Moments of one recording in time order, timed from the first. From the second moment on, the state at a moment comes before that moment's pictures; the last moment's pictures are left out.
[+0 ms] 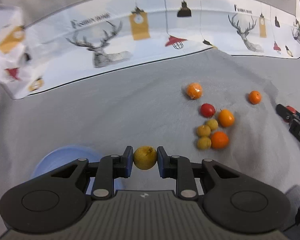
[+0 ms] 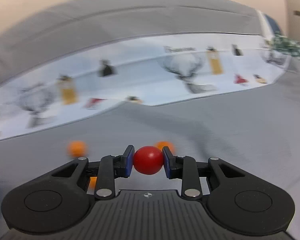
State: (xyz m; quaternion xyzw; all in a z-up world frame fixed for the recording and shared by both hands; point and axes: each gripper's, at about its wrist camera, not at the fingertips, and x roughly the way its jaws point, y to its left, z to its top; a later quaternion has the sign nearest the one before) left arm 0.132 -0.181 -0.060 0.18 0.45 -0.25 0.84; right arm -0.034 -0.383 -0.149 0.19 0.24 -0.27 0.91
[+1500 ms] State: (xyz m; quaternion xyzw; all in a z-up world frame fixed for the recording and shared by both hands) left arm 0.028 0.091 0.016 0.02 0.41 -0.15 0.90; right arm -0.063 -0.094 -0.021 0.10 0.30 0.02 0.95
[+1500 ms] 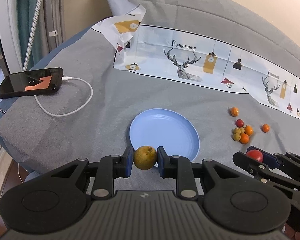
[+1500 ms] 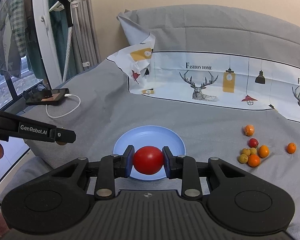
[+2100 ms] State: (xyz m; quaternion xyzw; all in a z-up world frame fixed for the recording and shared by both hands) left arm 0.115 0.037 -0.034 0.06 0.45 -0.16 0.88; right arm 0.013 -0.112 -0.074 0.12 0.35 0.02 0.93
